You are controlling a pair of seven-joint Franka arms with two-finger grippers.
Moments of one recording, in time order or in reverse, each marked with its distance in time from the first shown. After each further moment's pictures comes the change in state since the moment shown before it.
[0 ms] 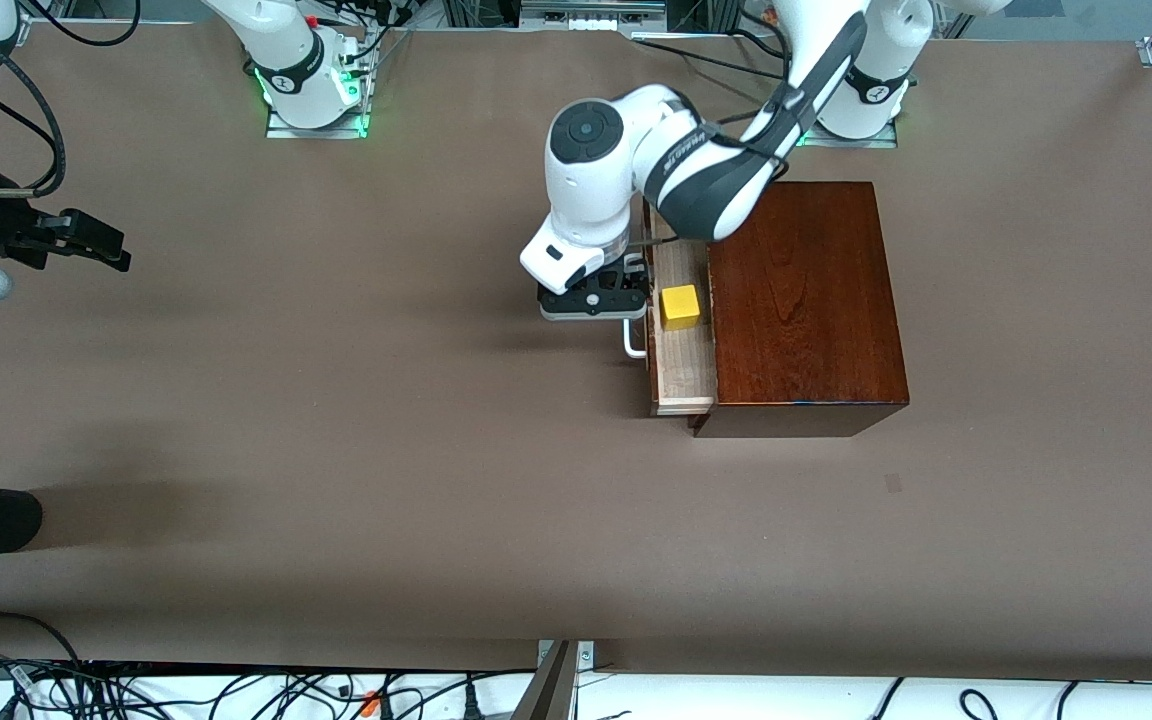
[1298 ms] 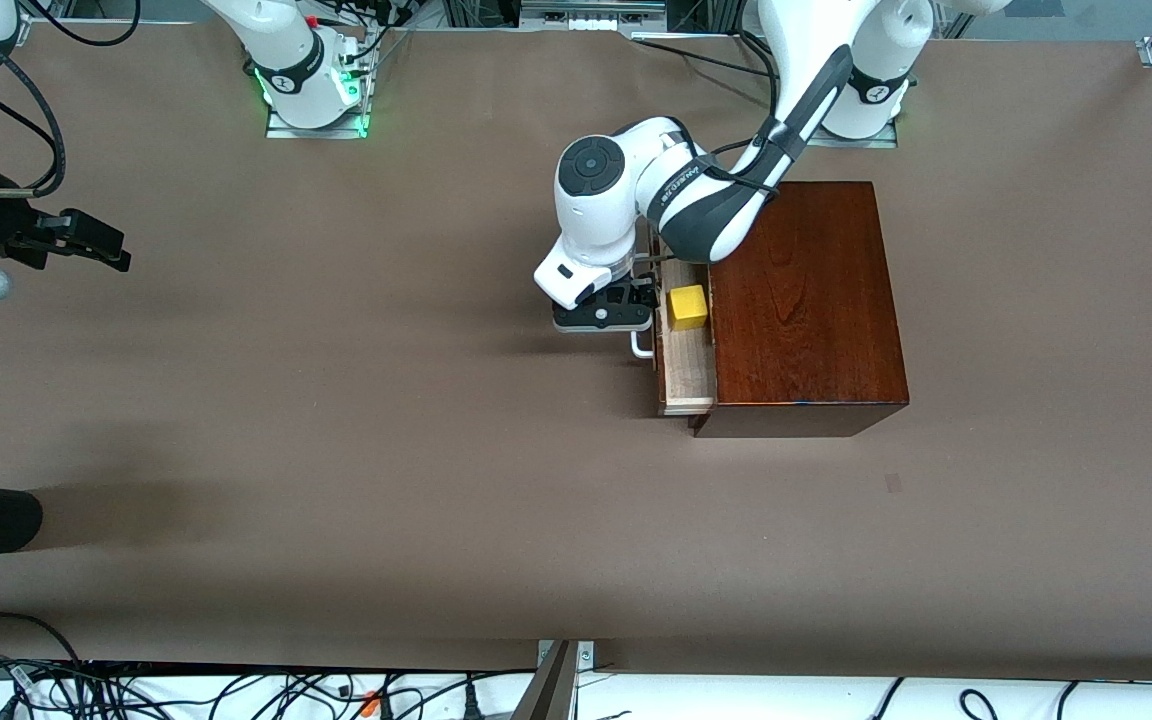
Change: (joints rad) left arm 0.004 0.046 0.012 -0.132 0.026 0.159 -0.010; right arm 0.000 0.000 0.000 0.000 0.000 0.000 0.000
